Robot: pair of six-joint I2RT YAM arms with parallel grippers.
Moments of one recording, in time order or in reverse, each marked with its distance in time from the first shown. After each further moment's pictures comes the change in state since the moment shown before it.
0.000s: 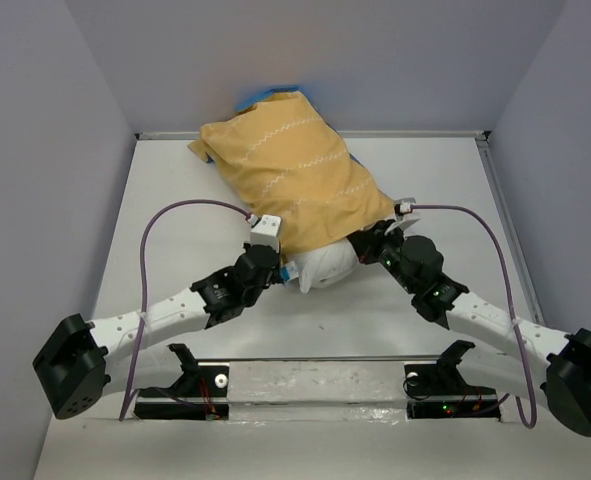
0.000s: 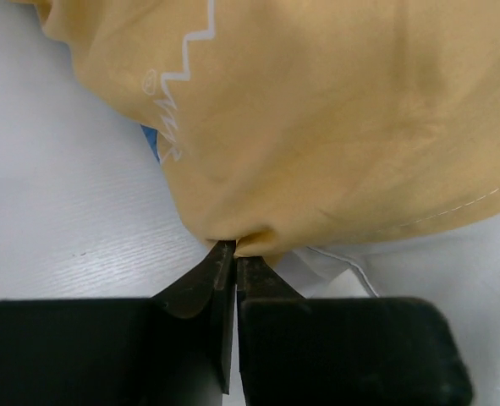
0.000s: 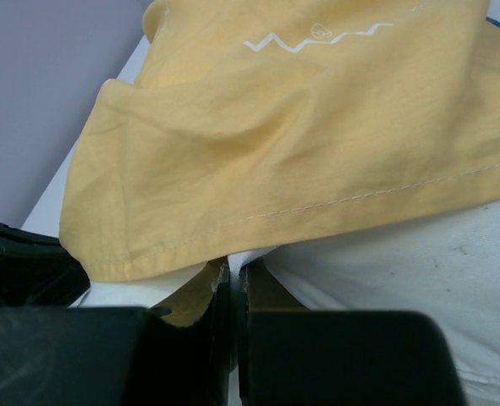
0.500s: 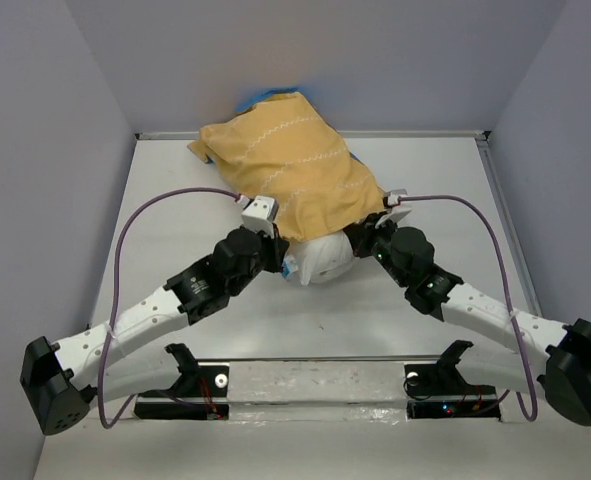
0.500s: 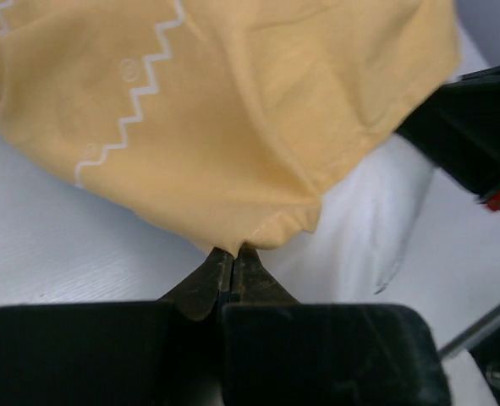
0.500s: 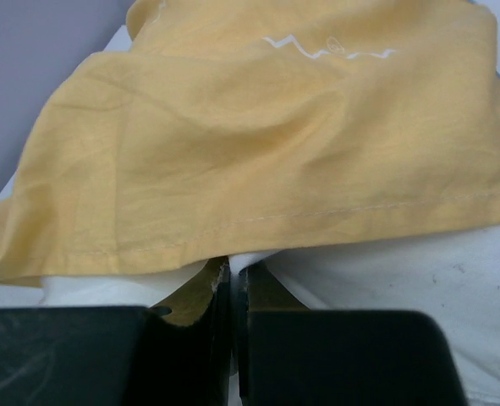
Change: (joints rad) left arm 0.012 -0.138 0.124 -0.112 0.134 -0.012; right arm 0.025 0.023 0.086 -0.097 0.034 -0.091
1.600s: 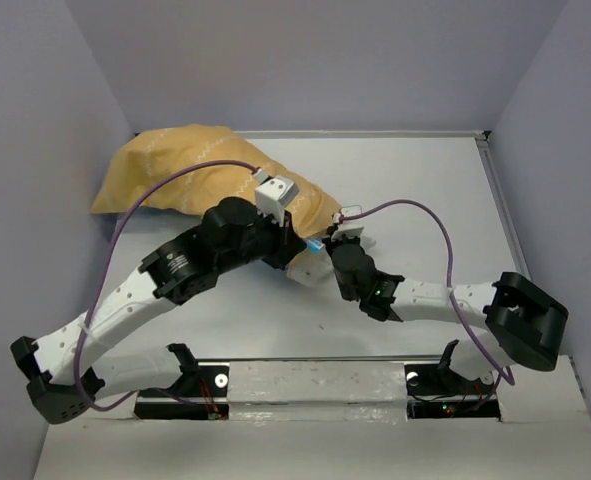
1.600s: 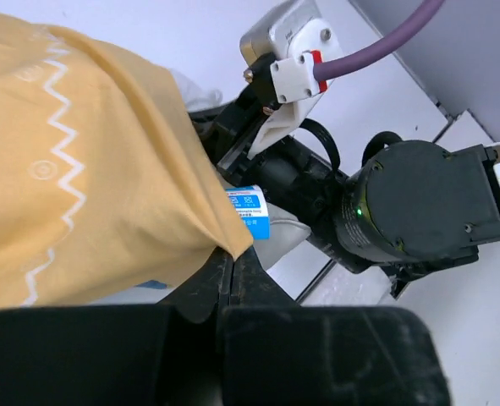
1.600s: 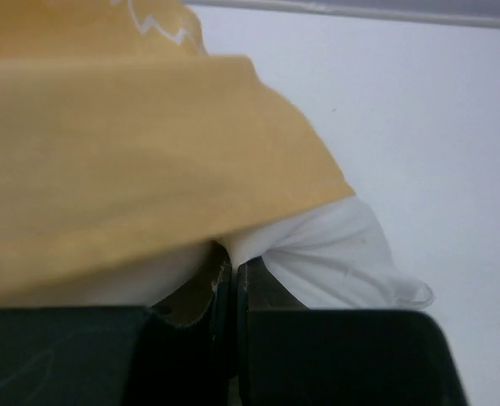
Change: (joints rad) left arm -0.033 0.142 0.537 -0.443 0.375 0.055; right arm 0.310 0.394 0.155 0.232 0.646 -0.255
